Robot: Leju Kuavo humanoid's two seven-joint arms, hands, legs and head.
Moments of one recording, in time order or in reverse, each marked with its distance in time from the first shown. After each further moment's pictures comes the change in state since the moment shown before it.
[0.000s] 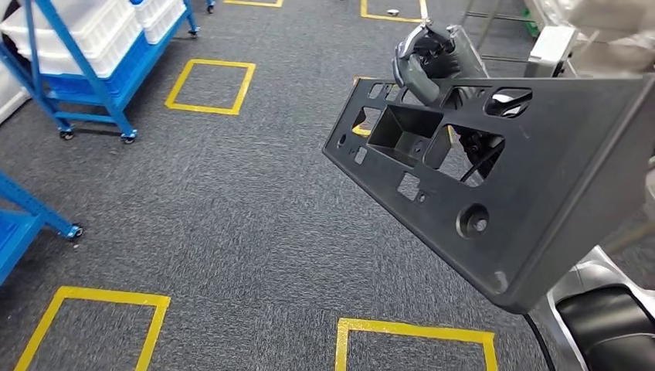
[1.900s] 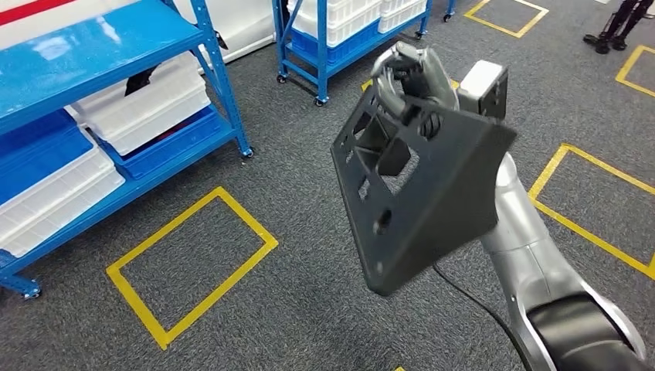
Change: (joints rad) left arm -0.022 0.029 0.023 0.000 -0.106 -0.021 -0.018; right arm 0.011 0.131 -0.041 0.107 0.316 -0.117 -0.056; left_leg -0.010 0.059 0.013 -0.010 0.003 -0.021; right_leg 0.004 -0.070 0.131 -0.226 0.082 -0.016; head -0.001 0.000
